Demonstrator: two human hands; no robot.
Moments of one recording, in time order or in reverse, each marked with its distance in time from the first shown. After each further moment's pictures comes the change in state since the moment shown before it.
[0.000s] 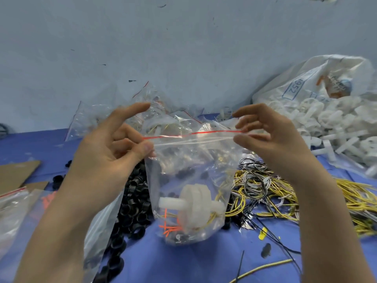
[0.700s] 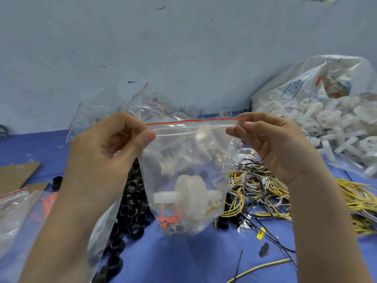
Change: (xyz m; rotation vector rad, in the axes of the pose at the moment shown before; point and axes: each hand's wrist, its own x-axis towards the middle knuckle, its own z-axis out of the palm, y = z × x) left_hand 0.000 0.011 0.008 0.134 0.164 0.058; right_hand 0.006 -0.002 0.004 0.904 0.106 0.309
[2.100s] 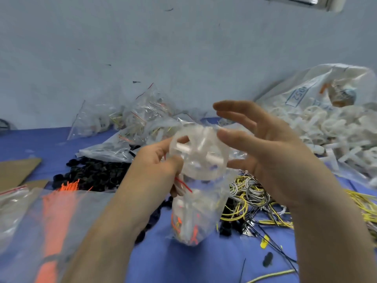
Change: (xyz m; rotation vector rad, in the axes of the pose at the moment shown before) left_hand -0.008 0.019 0.039 -0.326 -0.232 -0.510; right_hand -0.025 -0.003 0.038 -0.467 -0.270 -0.051
